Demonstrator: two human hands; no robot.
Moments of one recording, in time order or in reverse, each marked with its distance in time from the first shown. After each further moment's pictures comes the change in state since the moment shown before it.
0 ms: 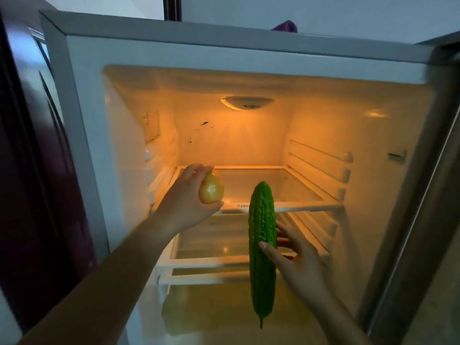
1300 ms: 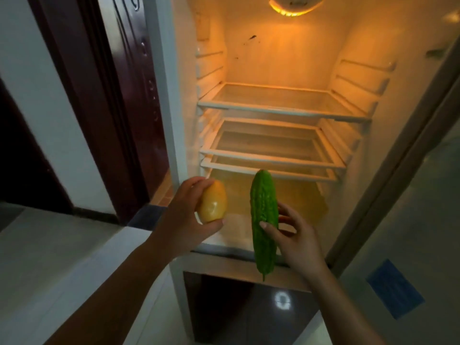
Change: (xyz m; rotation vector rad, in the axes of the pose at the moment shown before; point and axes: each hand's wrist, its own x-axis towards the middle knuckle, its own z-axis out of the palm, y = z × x) left_hand -0.278 0.057 0.025 -0.084 0.024 -0.268; right_hand -0.169 0.037 -0.006 0.138 -0.197 0.066
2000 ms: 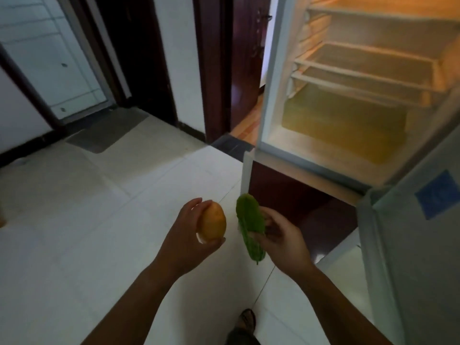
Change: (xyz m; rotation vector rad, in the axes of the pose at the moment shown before) left_hand -0.383 0.102 0.012 0.131 0.138 -0.597; right_hand -0.288 0.005 0.006 0.112 -0.673 0.117
